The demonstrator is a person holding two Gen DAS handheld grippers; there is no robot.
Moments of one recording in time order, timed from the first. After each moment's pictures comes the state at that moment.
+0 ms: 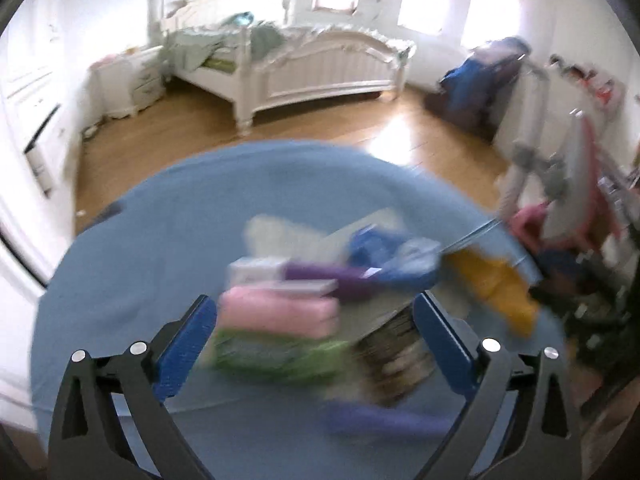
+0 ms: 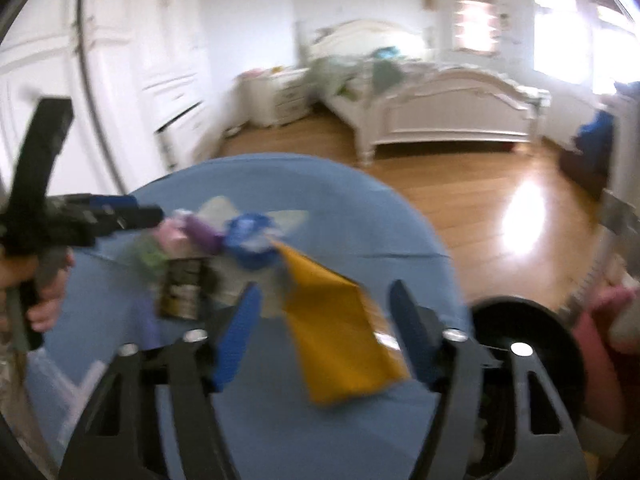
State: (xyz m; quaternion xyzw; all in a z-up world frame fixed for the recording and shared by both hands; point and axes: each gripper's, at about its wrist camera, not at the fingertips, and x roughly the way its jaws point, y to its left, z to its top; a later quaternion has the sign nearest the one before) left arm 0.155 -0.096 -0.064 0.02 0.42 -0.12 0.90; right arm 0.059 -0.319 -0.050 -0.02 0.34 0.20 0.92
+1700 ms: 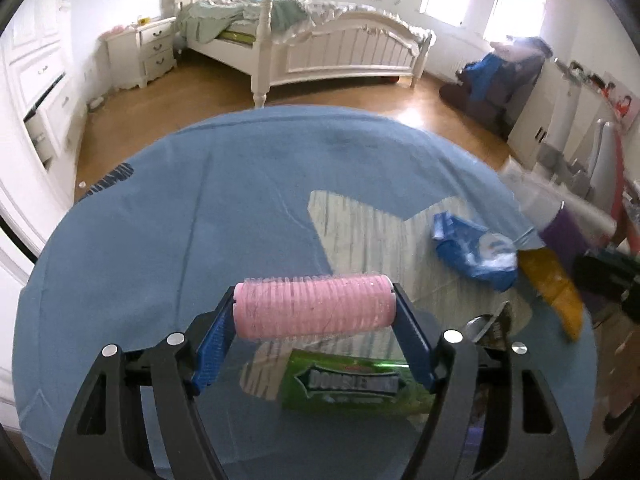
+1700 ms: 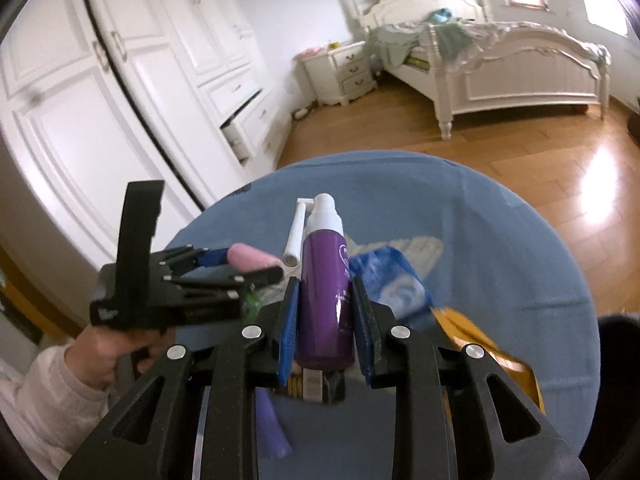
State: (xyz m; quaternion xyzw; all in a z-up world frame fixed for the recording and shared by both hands) left arm 0.188 -0.057 -0.091 -0.02 0.44 -0.12 0.89; right arm 0.108 -0.265 -0.023 0.08 0.38 0.30 0.87
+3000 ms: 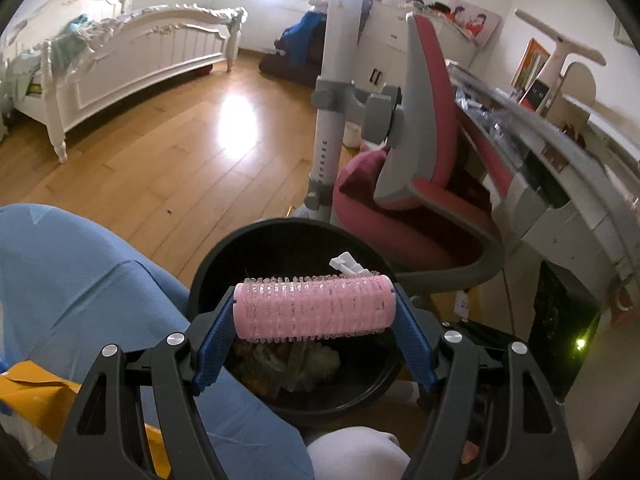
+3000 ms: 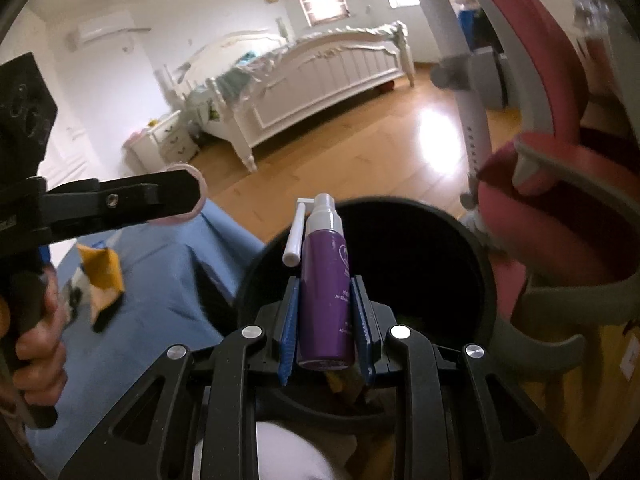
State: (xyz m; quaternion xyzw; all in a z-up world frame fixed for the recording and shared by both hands) left arm 0.145 -0.405 -0.082 0.05 0.43 -0.40 0.81; right arm -0.003 -0.555 -0.136 0.18 0.35 -0.01 0.92
